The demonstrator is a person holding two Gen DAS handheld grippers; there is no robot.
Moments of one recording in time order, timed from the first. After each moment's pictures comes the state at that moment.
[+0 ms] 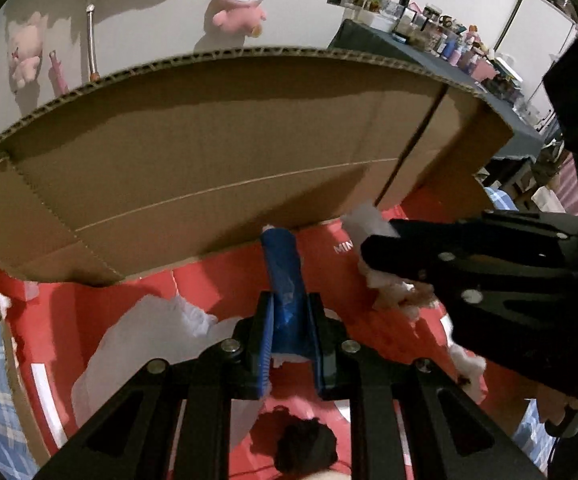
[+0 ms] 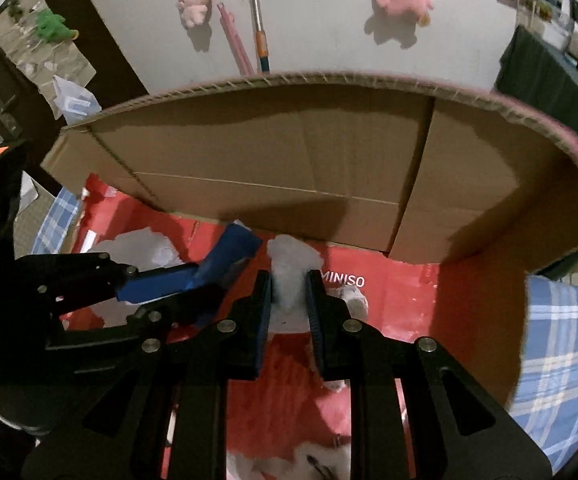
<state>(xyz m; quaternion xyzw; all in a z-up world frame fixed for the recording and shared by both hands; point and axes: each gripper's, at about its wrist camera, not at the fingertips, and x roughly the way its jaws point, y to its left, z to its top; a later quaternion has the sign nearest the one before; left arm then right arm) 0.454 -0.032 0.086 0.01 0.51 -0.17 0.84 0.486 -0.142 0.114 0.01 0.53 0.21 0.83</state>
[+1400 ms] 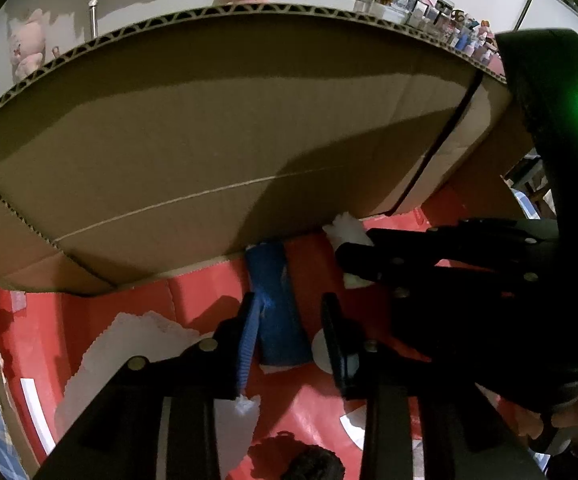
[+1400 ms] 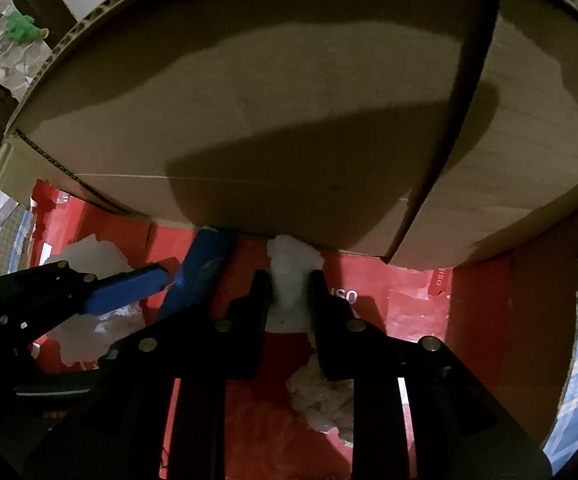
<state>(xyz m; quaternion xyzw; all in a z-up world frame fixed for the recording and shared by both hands) 0.463 -0.040 0.081 0.02 0.52 -0.15 0.84 0.516 -0.134 0.091 0.01 0.55 0.17 0.81</state>
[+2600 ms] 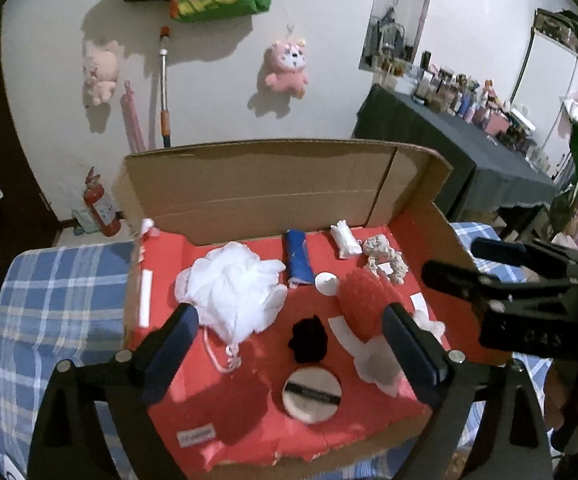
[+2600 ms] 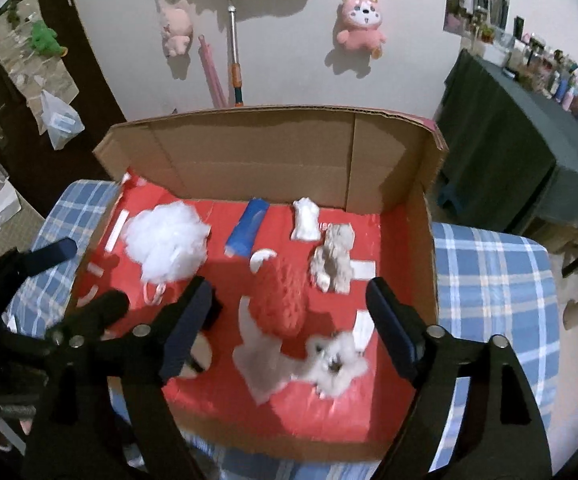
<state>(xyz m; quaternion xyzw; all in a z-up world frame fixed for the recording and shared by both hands) 0.325 0.003 0.168 -0.02 0.41 -0.09 0.91 0.352 -0.152 0.194 -0.01 0.47 0.13 0.88</state>
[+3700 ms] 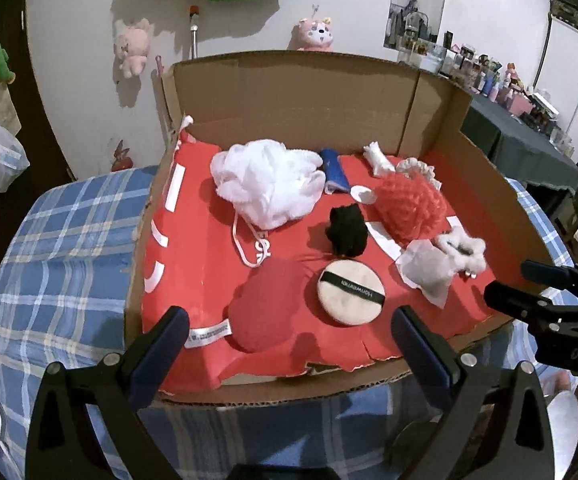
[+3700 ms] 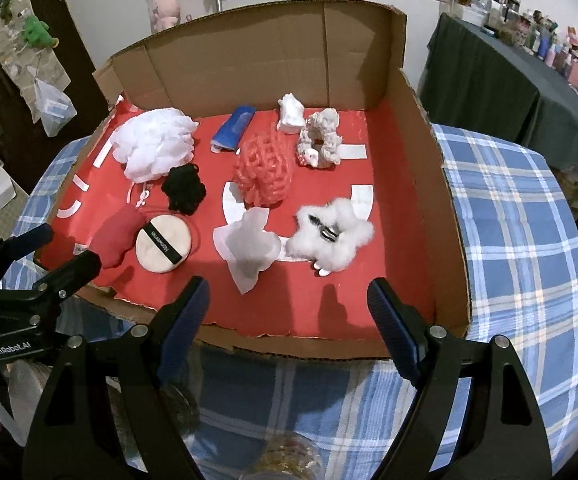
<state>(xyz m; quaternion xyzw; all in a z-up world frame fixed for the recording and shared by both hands) 0.264 0.012 0.099 0.00 0.44 -0.04 0.90 0.290 -0.172 0.114 0.01 0.49 0.12 0.86</state>
